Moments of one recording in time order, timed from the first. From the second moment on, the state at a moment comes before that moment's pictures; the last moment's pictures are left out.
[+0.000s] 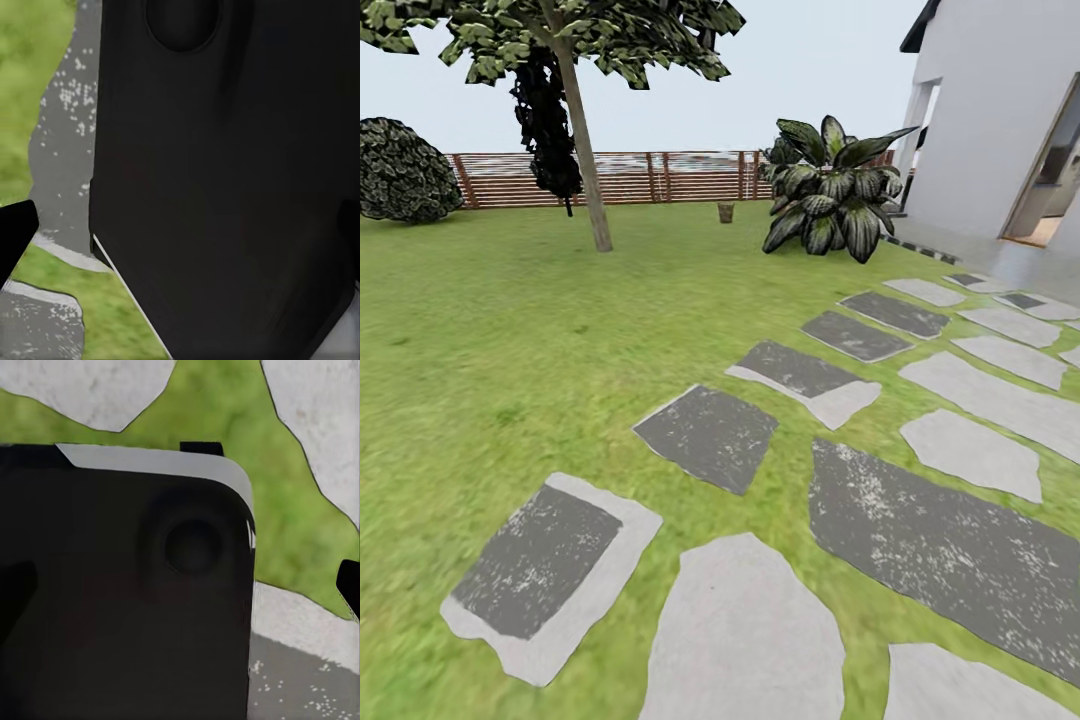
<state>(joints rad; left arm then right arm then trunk) -0.01 -0.01 0.16 -0.10 0.01 -0.01 0.00 -0.08 0.00 0.01 -0.07 0.01 -0.21 0.00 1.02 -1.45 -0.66</state>
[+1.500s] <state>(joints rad) -0.01 -0.01 0.16 -0.10 0.01 -0.01 0.00 -0.08 0.01 0.01 -0.09 0.01 -0.21 0.01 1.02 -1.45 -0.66</state>
